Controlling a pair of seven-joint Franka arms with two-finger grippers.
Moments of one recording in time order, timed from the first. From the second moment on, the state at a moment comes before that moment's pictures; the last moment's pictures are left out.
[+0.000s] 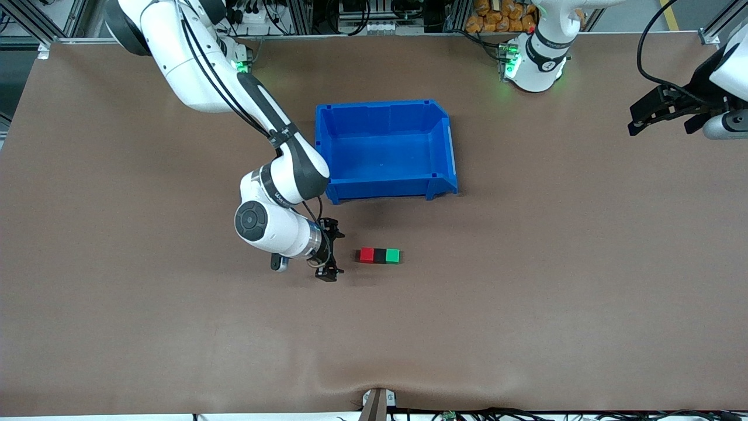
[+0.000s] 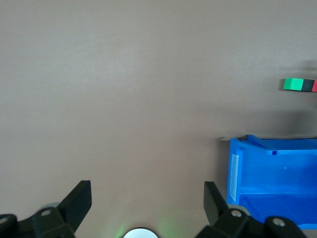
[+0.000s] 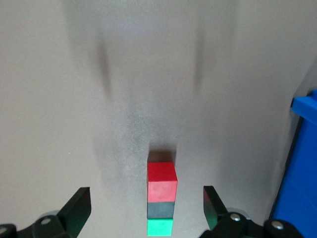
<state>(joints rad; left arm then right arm) 0.01 -0.03 -0.13 -1.47 0.04 1.47 -0.14 0.47 0.79 0.05 -1.37 0.38 2.26 1.86</state>
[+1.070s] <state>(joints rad) 0.01 -0.03 -0.13 -1.49 0.04 1.47 -0.14 0.38 0.70 0.05 -1.37 0.37 2.06 1.74</state>
